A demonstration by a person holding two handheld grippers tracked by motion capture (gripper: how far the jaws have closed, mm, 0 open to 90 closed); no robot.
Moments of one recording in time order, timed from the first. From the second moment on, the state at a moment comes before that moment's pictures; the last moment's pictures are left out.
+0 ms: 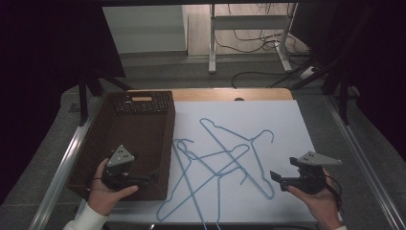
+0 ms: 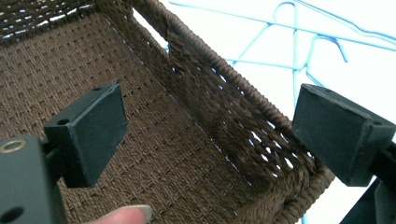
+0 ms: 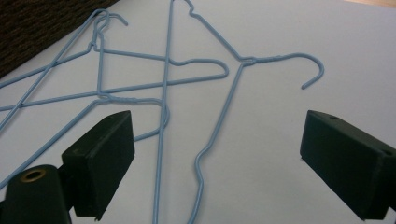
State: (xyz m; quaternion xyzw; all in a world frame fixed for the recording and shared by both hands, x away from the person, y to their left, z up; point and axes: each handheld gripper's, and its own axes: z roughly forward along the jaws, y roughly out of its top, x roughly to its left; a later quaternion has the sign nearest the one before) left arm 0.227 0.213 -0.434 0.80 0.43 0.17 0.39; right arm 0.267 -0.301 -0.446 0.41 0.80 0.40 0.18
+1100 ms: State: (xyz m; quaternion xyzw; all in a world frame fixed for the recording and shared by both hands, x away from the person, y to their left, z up) left arm 0.227 0.209 -0.432 0.80 0.42 0.17 0.39; right arm 0.280 -0.260 -0.463 0.41 0.84 0.31 0.16
